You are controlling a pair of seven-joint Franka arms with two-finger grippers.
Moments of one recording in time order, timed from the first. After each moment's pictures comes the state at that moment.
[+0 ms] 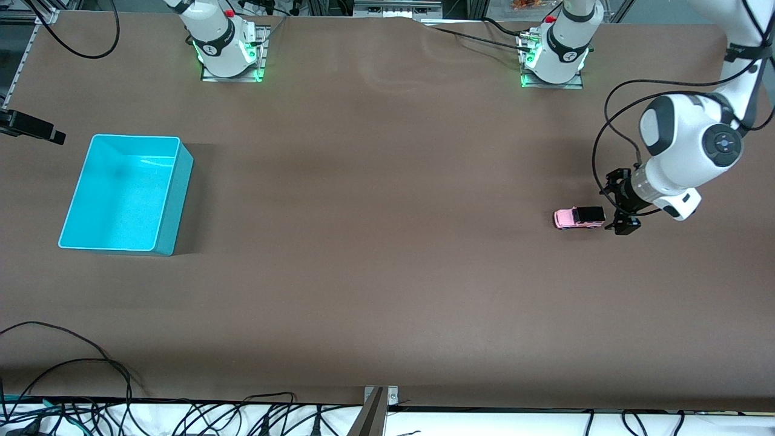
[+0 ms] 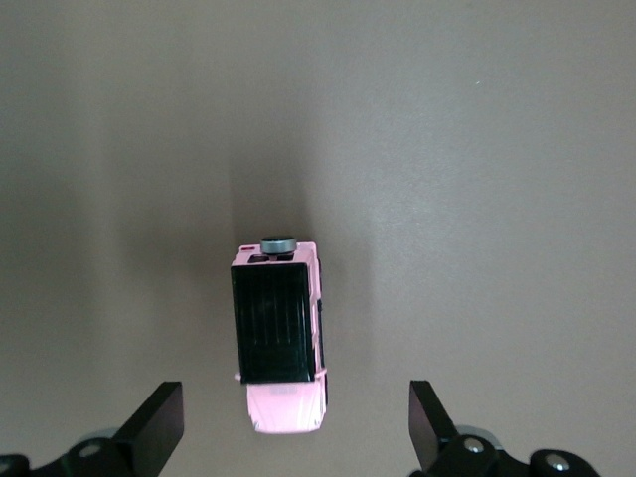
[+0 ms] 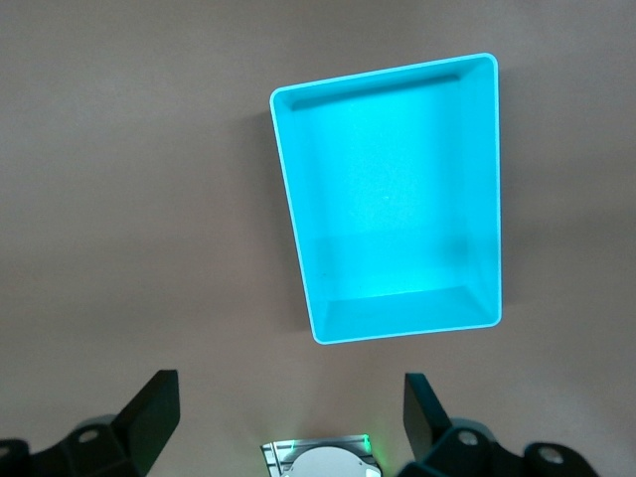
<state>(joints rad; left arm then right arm) 0.17 0.21 -0.12 -2.23 -0.03 2.43 -1.51 -0.14 0.07 -0.07 -1.55 0.05 1.44 -0.02</state>
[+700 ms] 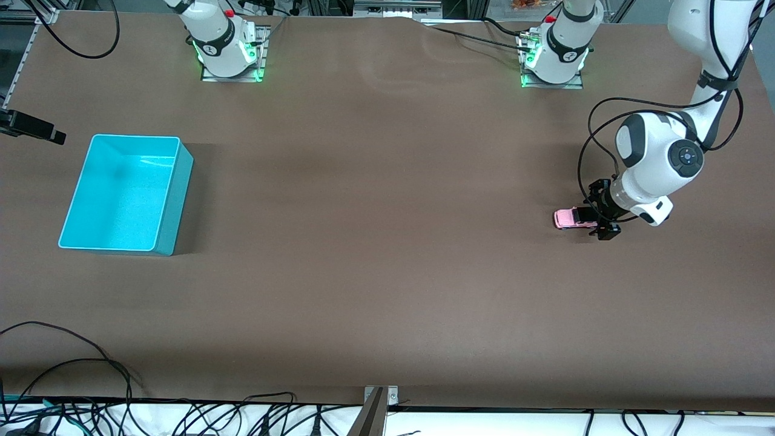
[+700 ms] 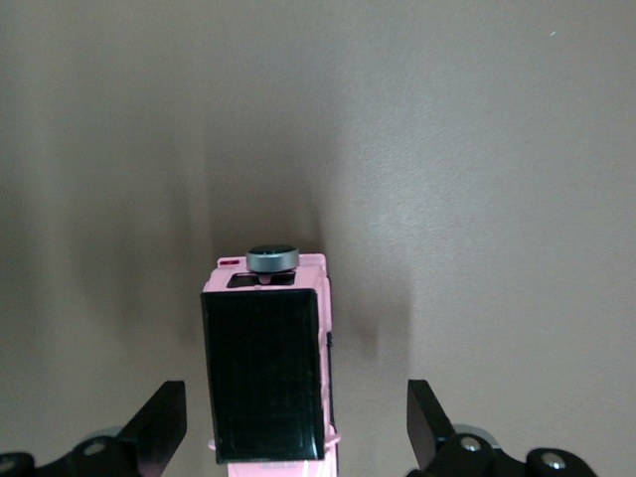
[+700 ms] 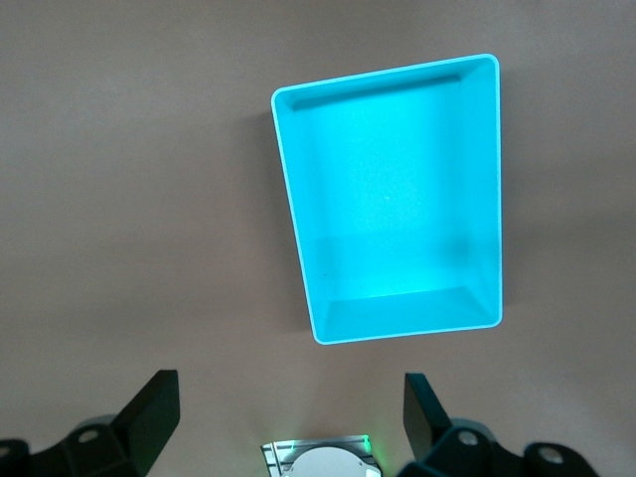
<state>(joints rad) 0.17 0.33 -0.12 -2.28 -0.03 2.61 -1.52 -0.14 0.07 -0.07 -1.55 0.05 1.44 -0.02</state>
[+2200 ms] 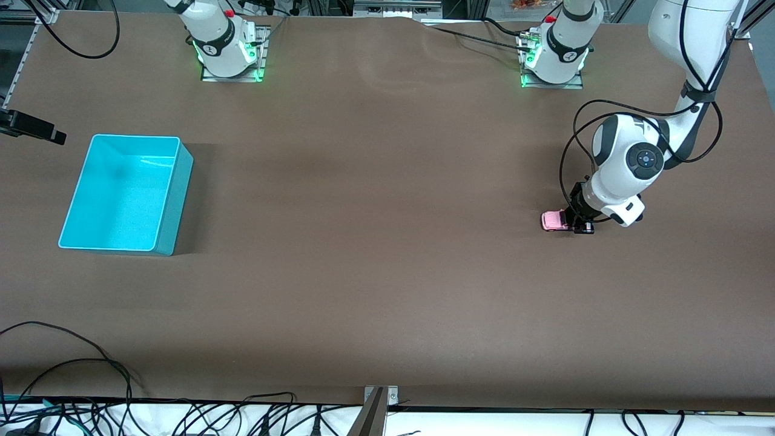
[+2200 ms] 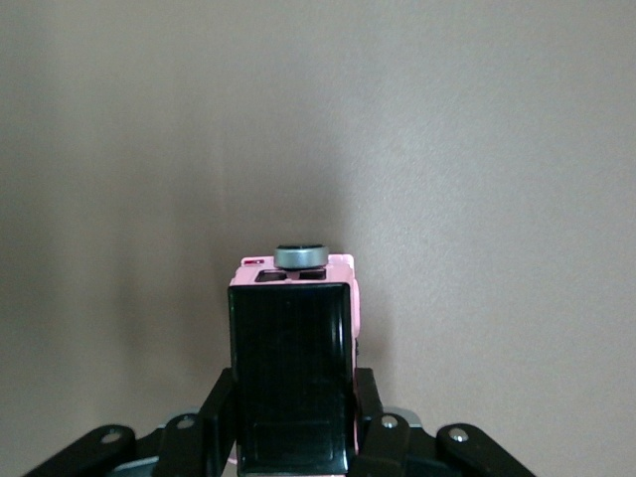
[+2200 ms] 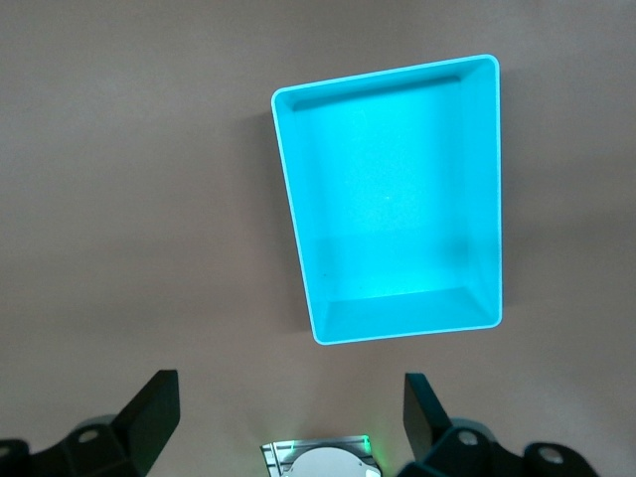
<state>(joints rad) 0.08 0.35 -0.12 -2.28 0.14 2.62 -1.71 -0.14 0.07 -0.07 -1.55 0.05 1.44 -0.02</state>
